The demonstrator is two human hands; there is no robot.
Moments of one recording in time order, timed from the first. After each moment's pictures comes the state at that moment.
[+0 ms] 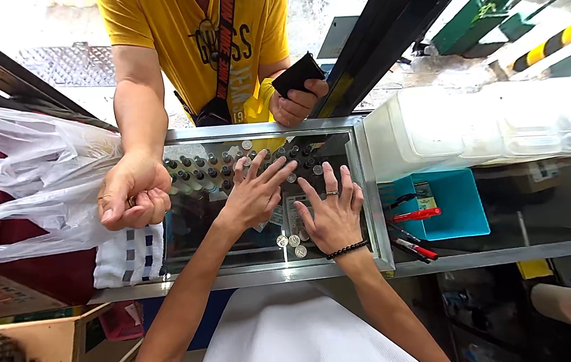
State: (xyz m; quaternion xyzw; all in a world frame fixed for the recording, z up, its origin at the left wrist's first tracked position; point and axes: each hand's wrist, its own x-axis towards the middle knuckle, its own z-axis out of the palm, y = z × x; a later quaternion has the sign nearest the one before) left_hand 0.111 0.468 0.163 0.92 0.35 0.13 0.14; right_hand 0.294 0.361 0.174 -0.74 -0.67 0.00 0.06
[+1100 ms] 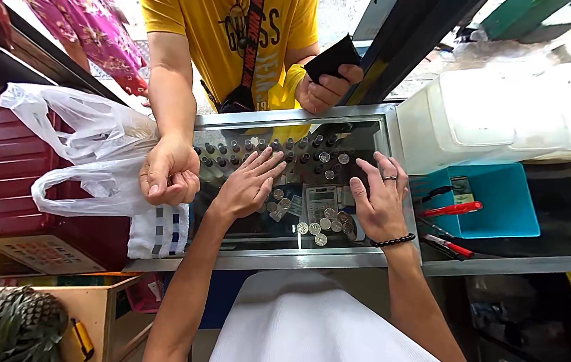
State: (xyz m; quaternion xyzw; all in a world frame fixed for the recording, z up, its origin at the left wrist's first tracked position) left_hand 0.044 0.478 0.154 0.92 0.29 0.13 0.22; right_hand 0.332 0.354 0.176 -0.76 -0.59 0.12 0.24
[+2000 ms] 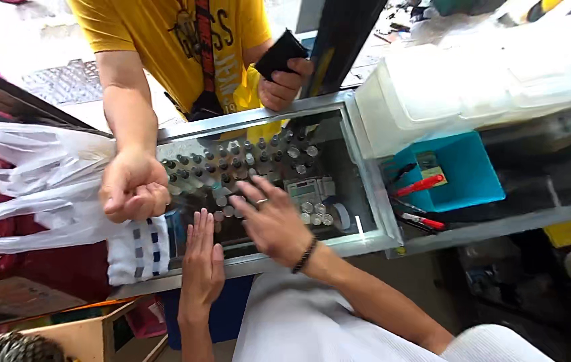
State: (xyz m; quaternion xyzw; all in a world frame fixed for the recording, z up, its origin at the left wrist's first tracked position) left_hand -0.020 0.339 0.148 0.81 0.52 0.21 0.20; right_hand 0.205 0.356 0.189 -0.58 -0.78 0.13 0.21
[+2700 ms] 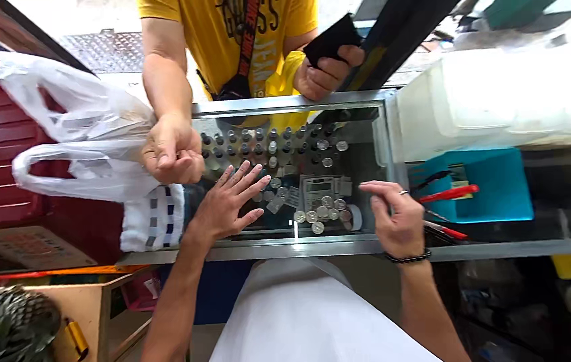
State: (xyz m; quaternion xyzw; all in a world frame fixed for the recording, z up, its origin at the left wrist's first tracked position) left_hand -0.001 0.423 0.151 0.93 0.31 0.13 0.17; right_hand 0.351 0.299 0.174 -0.68 -0.63 0.16 0.34
